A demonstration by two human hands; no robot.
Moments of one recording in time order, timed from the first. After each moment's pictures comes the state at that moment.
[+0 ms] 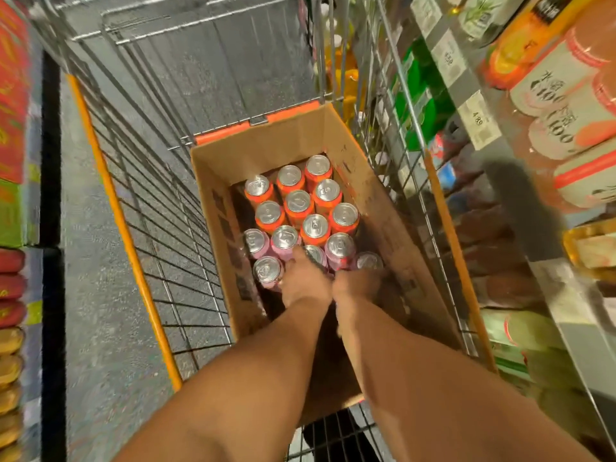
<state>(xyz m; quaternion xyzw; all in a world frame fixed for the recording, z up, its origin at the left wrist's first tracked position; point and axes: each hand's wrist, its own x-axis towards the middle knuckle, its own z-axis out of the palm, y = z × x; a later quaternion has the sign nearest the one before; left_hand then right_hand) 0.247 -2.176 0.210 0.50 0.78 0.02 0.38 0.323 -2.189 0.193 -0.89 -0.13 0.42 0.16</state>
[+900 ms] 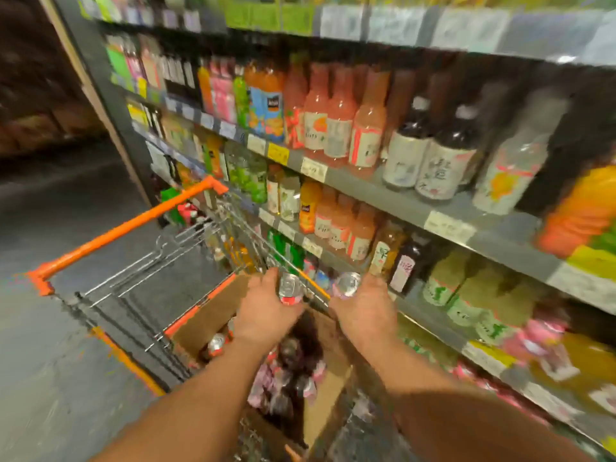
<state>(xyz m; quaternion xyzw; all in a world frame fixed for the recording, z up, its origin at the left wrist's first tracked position) 0.204 -2.176 0.509 0.84 0.44 0.18 0.27 0.328 -2.299 0.533 -0.92 -0.23 0.08 0.32</state>
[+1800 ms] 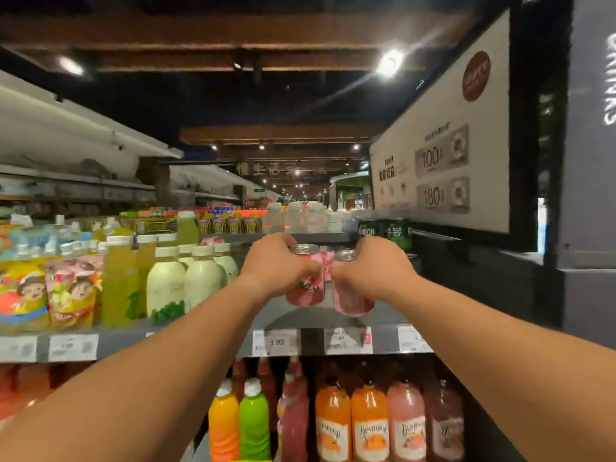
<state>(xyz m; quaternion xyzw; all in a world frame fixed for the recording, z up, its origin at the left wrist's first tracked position) 0.512 -2.521 0.985 0.88 -0.02 0.30 0.37 0.526 -2.696 0.988 -0.93 -0.11 -0.26 0.24</state>
